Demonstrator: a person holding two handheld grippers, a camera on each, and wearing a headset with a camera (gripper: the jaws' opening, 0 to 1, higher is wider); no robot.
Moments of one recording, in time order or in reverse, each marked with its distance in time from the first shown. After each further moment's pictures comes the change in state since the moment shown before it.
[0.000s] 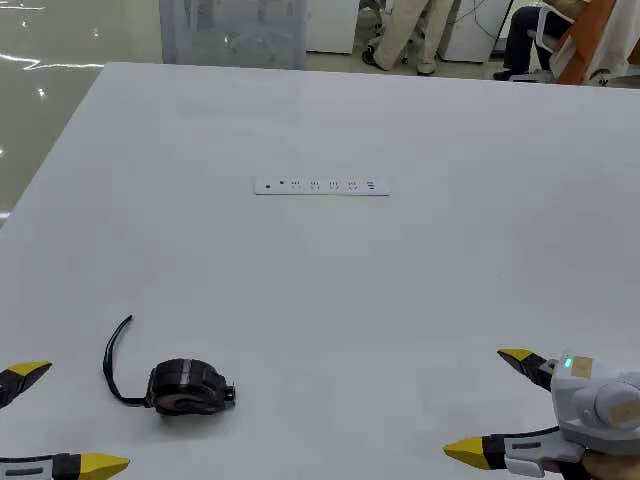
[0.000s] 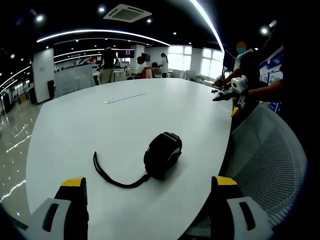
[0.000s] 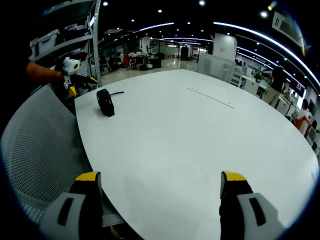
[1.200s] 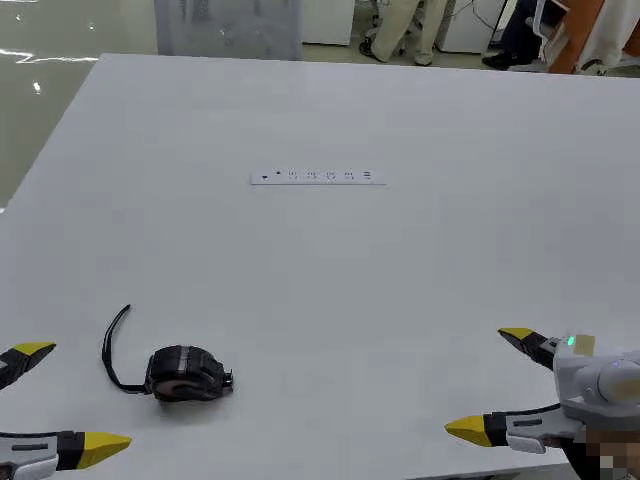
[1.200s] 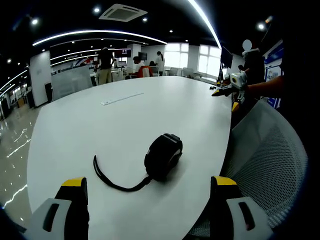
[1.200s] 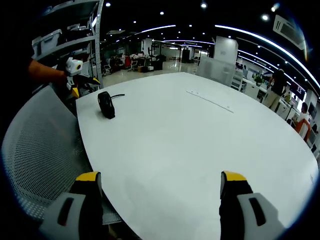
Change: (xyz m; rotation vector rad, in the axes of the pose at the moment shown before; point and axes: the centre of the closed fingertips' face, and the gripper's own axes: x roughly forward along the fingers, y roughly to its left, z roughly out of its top) left arm 0.005 0.000 0.008 0.046 0.017 -0.011; right arm -0.006 -0.006 0.008 -0.020 -0.023 0.011
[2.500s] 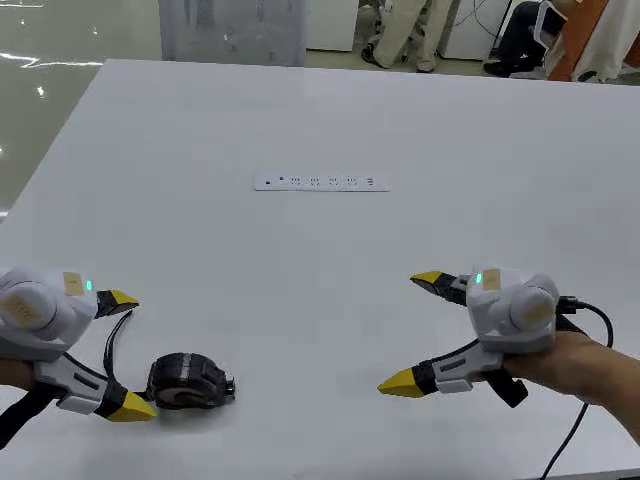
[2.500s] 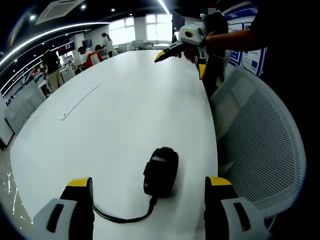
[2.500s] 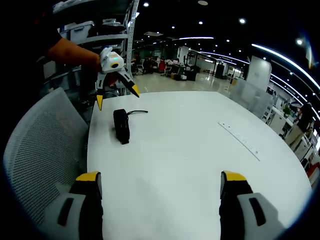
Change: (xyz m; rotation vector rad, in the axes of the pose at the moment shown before) left arm 0.057 -0.011 0.039 0.367 0.232 -0.287; right arm 0.070 0.031 0.106 -0.236 -0.069 0.209
